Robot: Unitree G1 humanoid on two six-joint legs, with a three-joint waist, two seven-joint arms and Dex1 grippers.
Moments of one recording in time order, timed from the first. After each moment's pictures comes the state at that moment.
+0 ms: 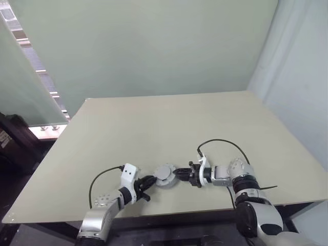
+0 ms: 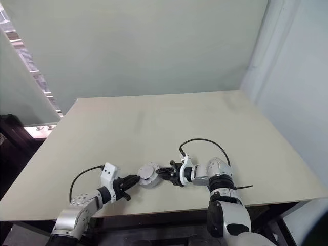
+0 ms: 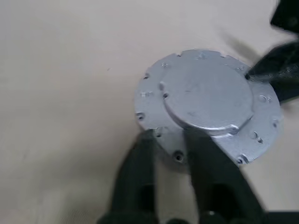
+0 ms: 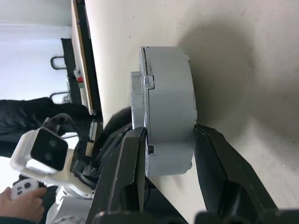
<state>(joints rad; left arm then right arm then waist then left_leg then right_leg) 0.00 0.32 0.05 0.04 -0.37 0.46 -0.66 -0.70 0.02 -0.35 0.77 0.50 1.34 0.48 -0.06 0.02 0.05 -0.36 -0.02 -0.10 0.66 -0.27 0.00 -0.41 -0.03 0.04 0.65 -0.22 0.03</state>
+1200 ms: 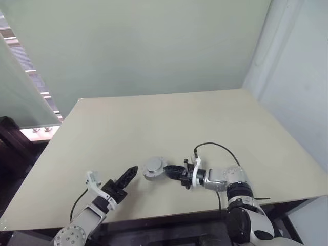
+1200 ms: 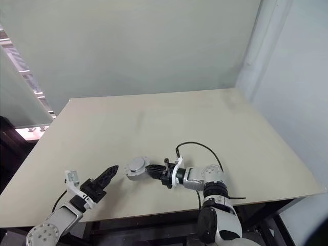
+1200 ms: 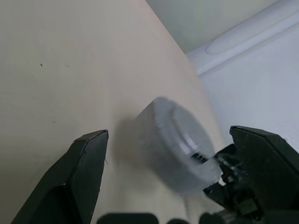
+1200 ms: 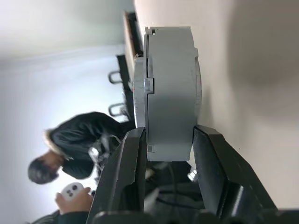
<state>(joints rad) 0.15 0.18 0.46 -0.15 -1.06 0.83 -0.39 -0.66 0.13 -0.54 0.68 0.69 1.42 0.38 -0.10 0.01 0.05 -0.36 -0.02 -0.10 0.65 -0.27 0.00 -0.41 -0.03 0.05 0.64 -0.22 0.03</state>
